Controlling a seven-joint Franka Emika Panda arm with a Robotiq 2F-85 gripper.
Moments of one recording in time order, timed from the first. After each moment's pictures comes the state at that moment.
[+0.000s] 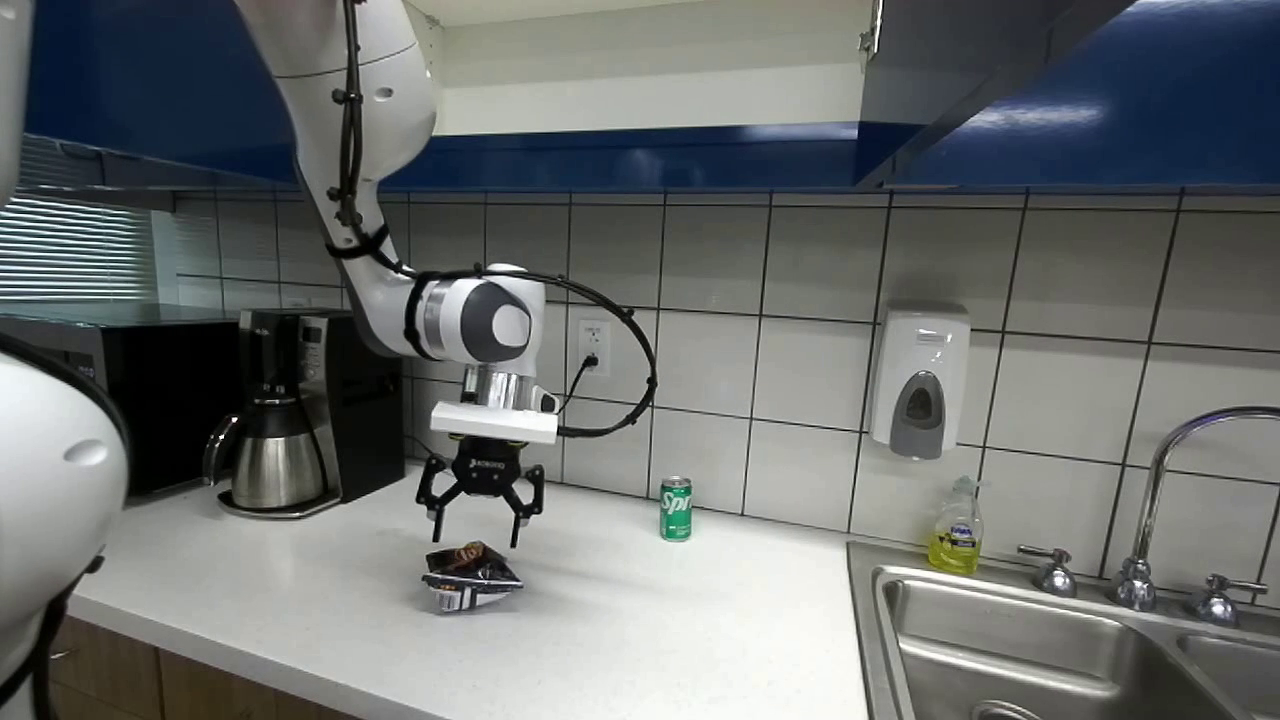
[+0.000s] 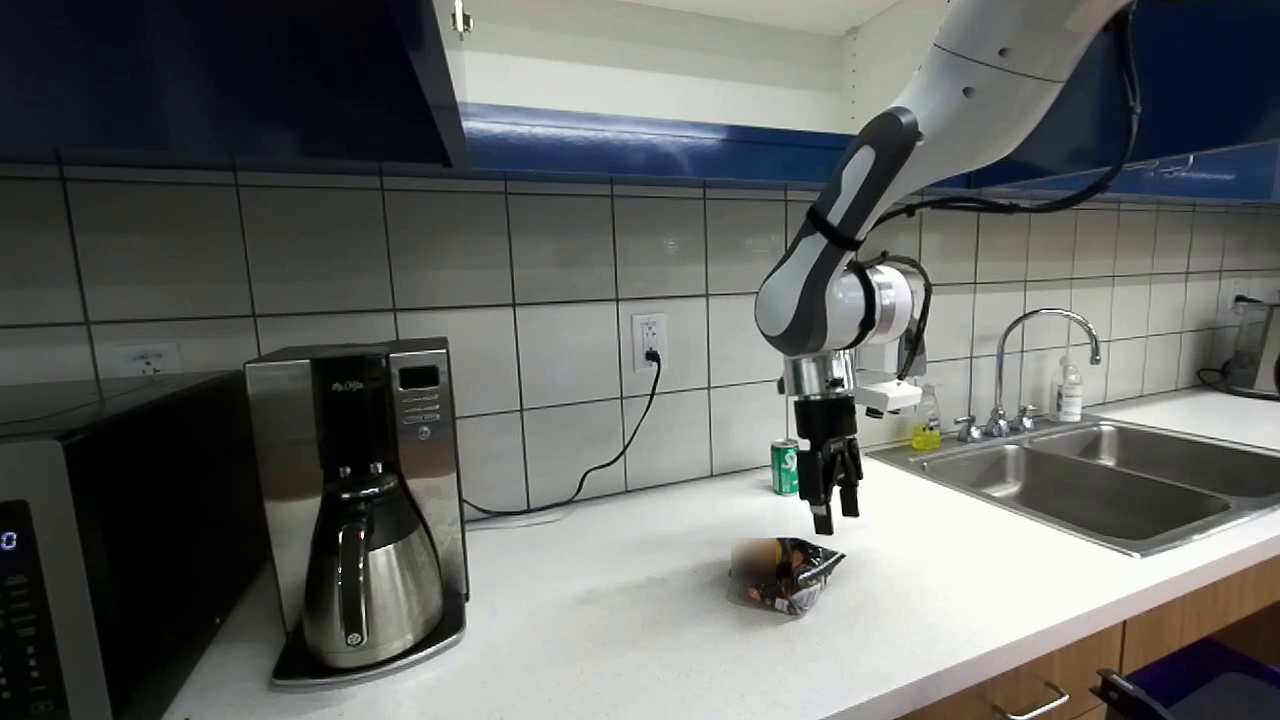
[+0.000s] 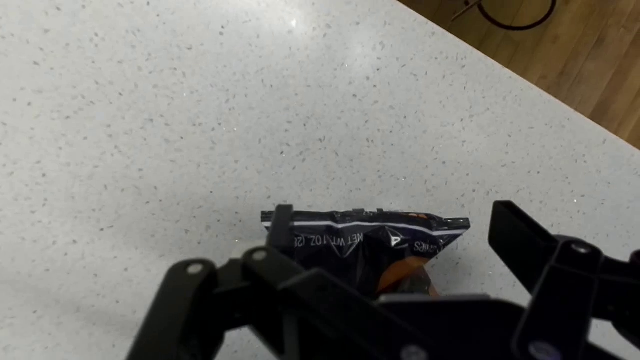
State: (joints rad) arm 0.04 0.17 -0.04 -2.35 0.03 2.31 -0.57
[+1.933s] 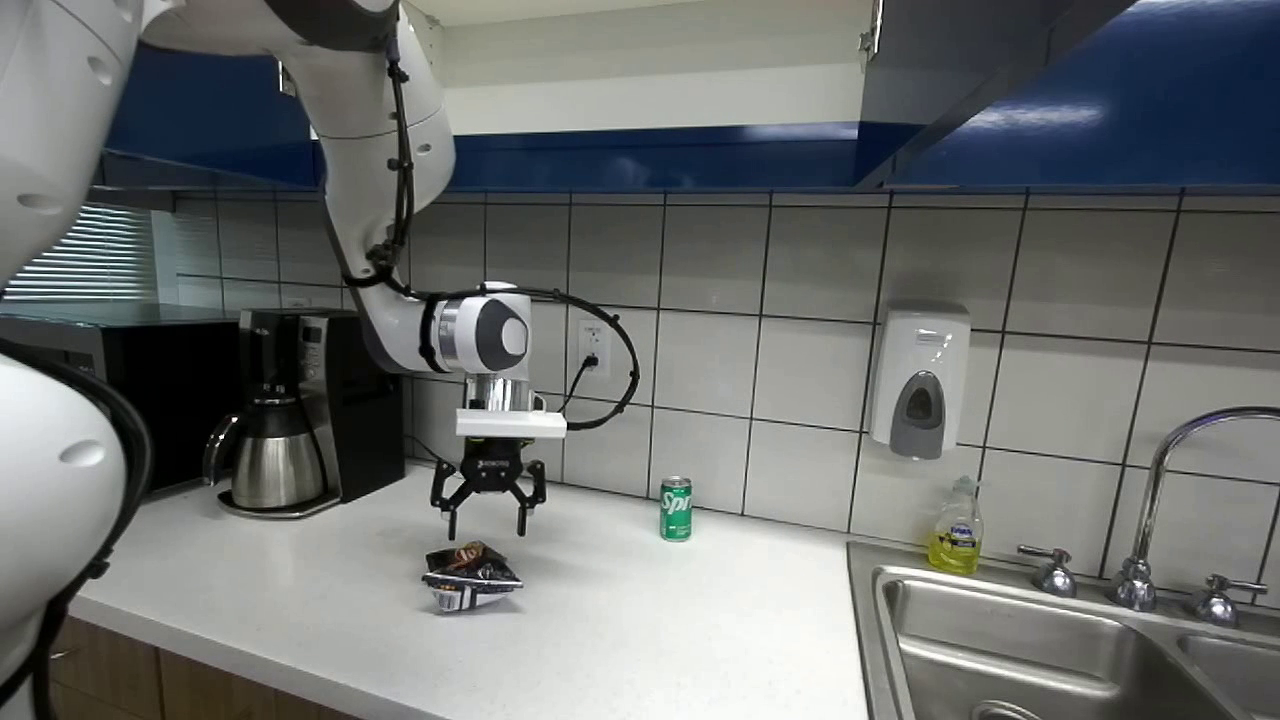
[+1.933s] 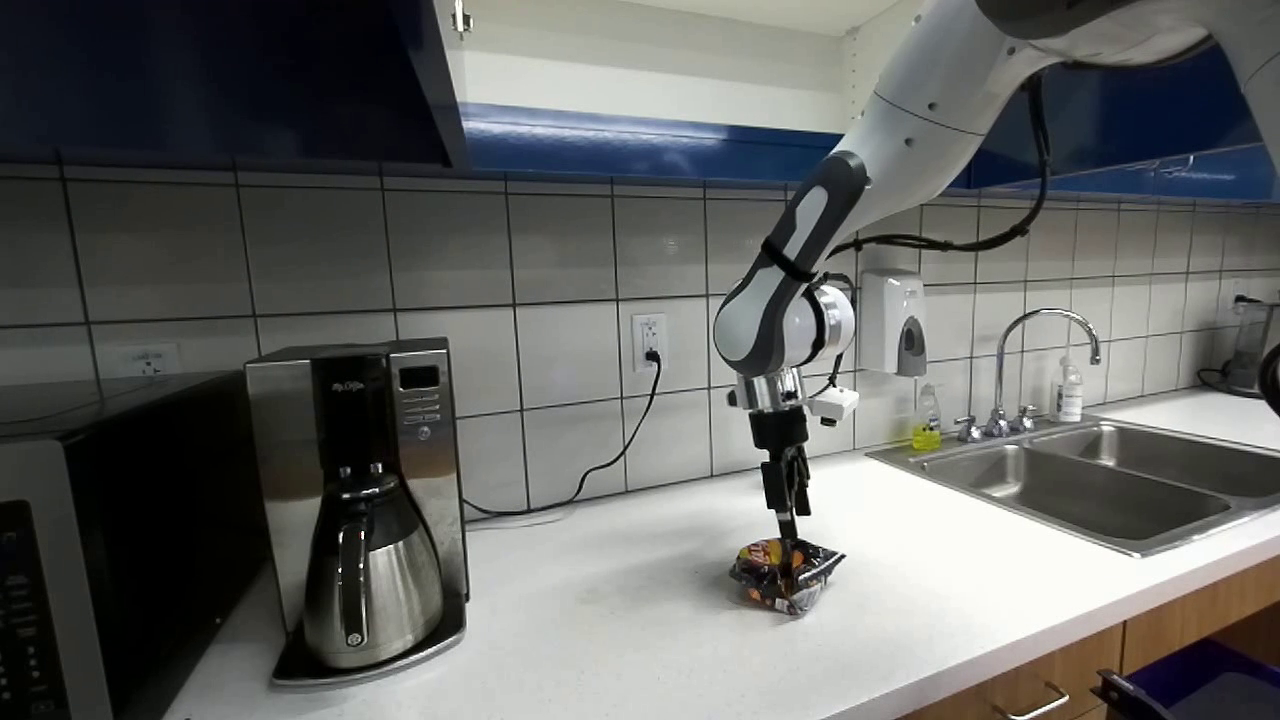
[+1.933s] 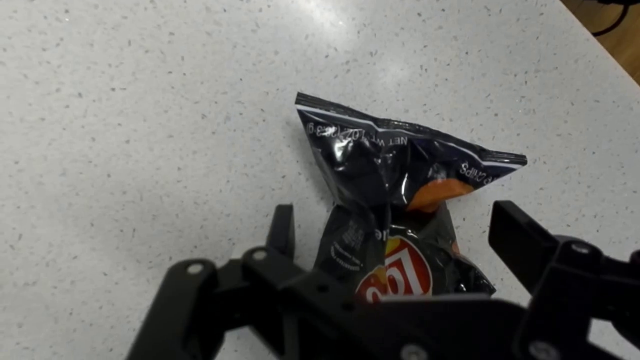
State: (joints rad) arm 0.03 0.34 0.03 -2.15 -0.09 2.29 -0.63
